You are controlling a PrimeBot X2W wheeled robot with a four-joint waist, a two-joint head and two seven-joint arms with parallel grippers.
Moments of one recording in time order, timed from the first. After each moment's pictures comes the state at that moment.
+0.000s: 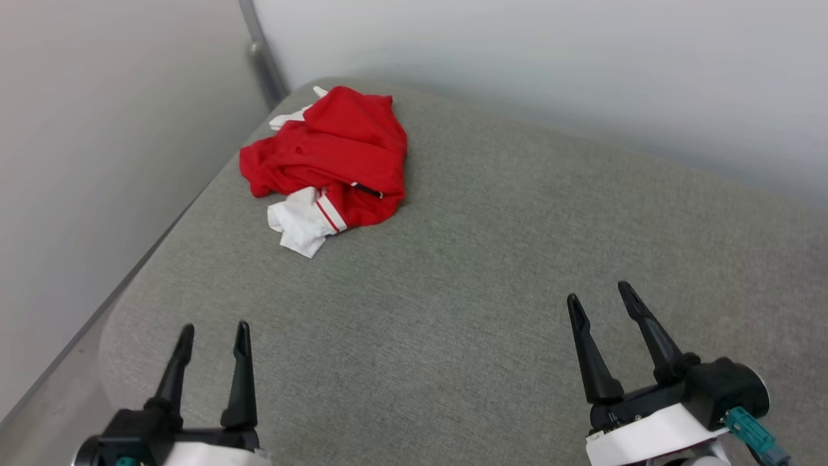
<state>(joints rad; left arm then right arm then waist) 0.12 0.05 0.04 -0.03 -0.17 -0.11 -0.26 -0.01 -0.05 0.17 0.04 0.14 0.13 -0.26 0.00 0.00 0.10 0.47</state>
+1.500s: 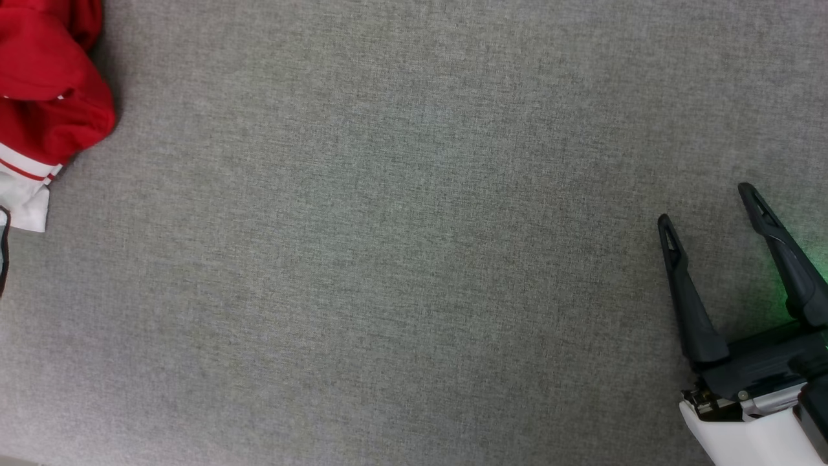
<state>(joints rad) -1.00 0.73 -0.17 0.74 -0.93 -0.13 0.57 -0.03 -0.22 0.09 -0.44 -0.12 0.13 -0.19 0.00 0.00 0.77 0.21</state>
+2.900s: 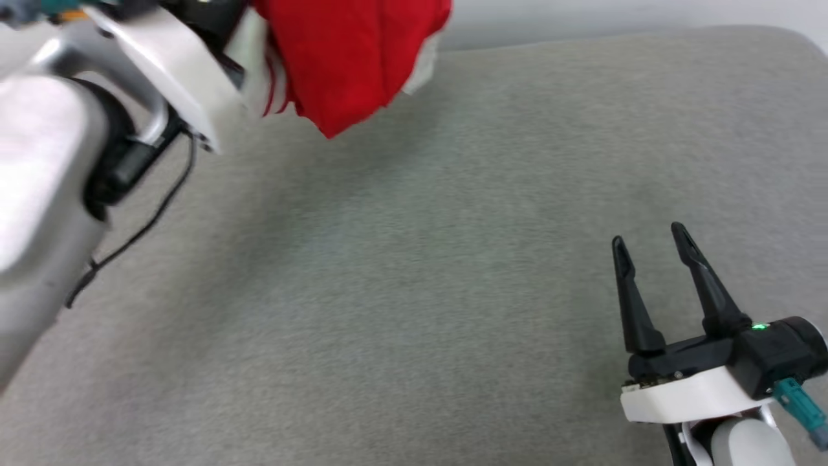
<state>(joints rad) -1.12 0.69 -0.75 0.14 -0.67 -0.13 0.06 -0.08 -0.05 0.08 -0.05 0.03 0.13 -0.26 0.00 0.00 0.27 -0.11</state>
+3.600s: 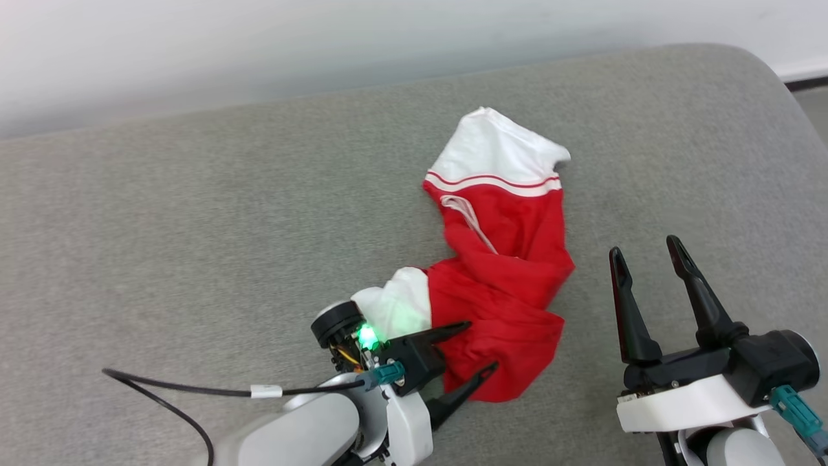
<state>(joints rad) -0.66 0.37 -1.19 0.39 -0.54 -0.13 -0.22 -0.06 -0.05 0.09 -0.03 0.08 0.13 -0.26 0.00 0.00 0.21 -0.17</state>
